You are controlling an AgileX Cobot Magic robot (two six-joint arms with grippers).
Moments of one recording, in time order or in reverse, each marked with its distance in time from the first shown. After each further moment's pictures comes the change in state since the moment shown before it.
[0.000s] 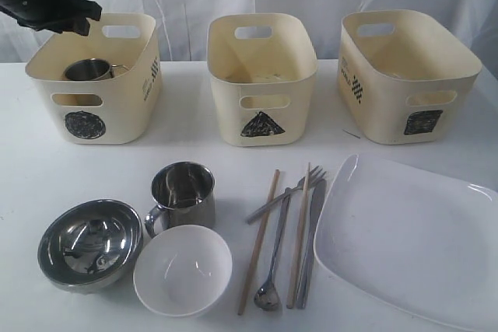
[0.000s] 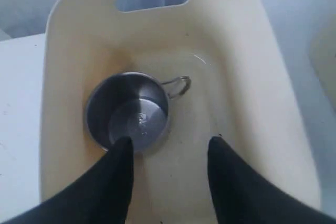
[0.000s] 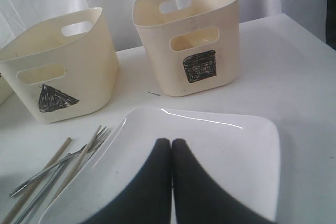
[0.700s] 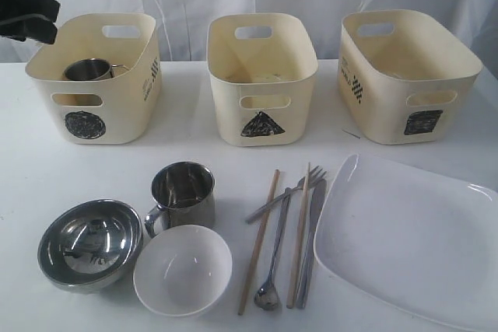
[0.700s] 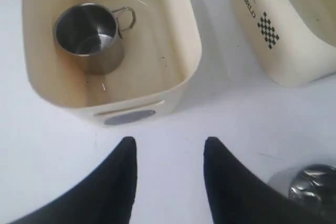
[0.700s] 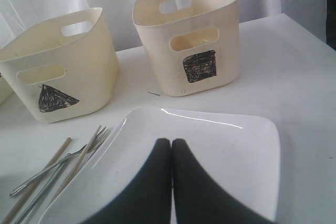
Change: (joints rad) left arm -0.032 -0.508 0.446 -0.060 0.090 0.035; right arm 0.000 0.000 0.000 0.000 0.000 0.000
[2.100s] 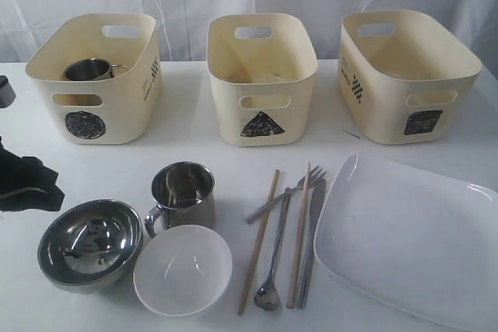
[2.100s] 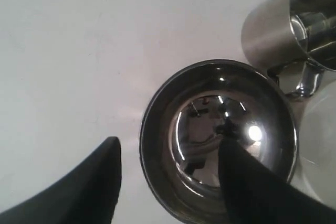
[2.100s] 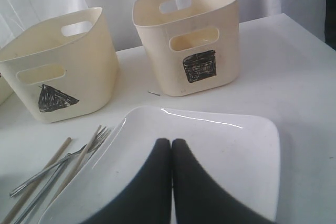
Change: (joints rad) left arm 0.000 -0.180 0.601 -0.185 -0.088 0.092; right arm 0.000 0.000 0.000 0.000 0.000 0.000
